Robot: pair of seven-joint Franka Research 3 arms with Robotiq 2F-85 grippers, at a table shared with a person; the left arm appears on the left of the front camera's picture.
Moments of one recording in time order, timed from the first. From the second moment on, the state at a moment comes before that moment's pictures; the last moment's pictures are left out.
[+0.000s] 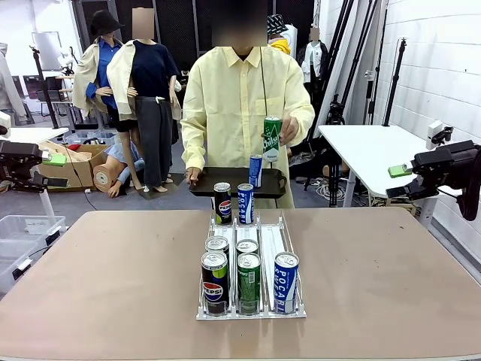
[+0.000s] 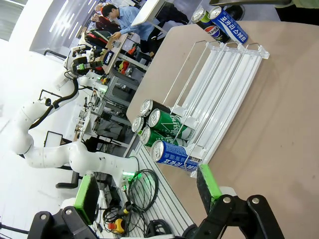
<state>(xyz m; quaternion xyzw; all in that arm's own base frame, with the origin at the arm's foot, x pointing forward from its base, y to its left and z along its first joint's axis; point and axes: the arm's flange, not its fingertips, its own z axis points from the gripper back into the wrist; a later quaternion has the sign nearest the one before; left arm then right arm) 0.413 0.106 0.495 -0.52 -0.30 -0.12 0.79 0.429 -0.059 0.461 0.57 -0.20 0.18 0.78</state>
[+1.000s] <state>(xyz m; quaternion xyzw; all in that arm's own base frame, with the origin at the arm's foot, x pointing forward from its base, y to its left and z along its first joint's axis) 0.413 0.106 0.495 -0.52 -0.30 -0.12 0.79 0.429 -0.063 0.509 0.54 -0.19 0.25 0.78</state>
